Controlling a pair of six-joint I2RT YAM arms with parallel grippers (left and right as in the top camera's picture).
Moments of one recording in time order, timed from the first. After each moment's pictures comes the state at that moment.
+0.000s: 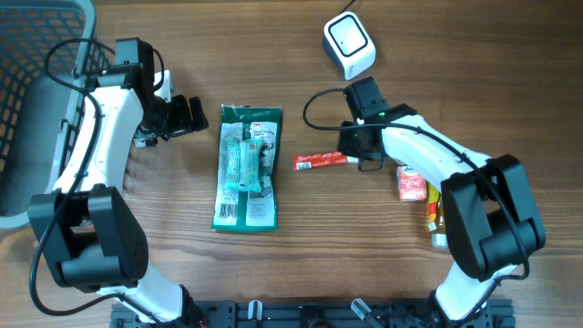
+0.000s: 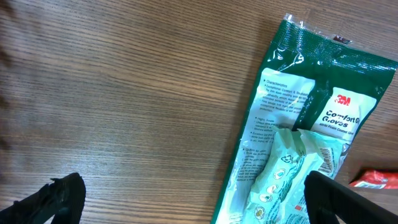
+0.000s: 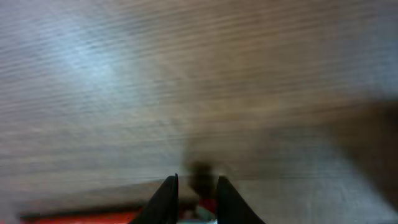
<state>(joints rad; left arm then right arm) 0.08 1.81 1.43 -1.04 0.13 -0.16 0.39 1.89 1.16 -0.57 -0.01 0.56</state>
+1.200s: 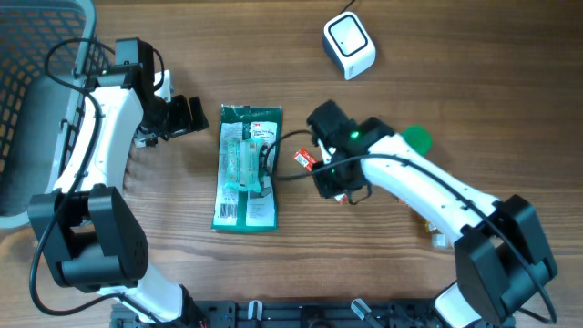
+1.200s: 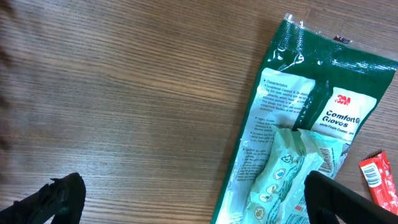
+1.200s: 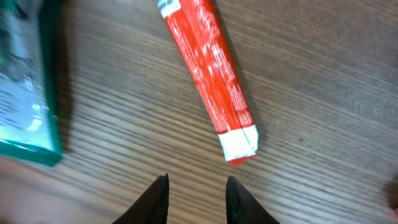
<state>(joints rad) 0.08 1.81 1.43 -1.04 0.13 -0.16 0.64 1.73 1.19 -0.92 -0.09 0.29</state>
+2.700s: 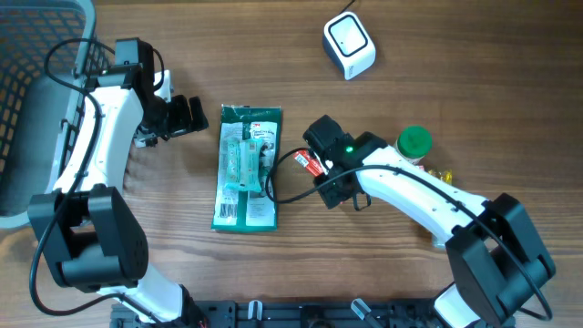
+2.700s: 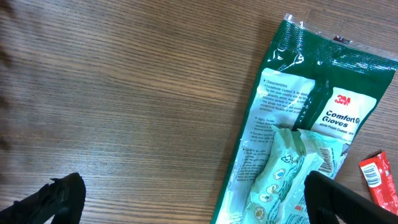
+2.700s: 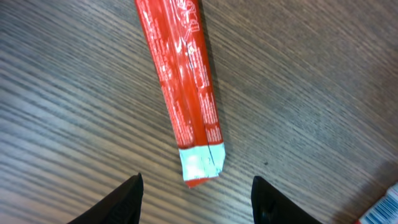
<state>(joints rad) 0.08 1.81 1.43 -1.04 0.13 -0.16 0.66 1.73 1.09 -0.82 0.05 0.13</state>
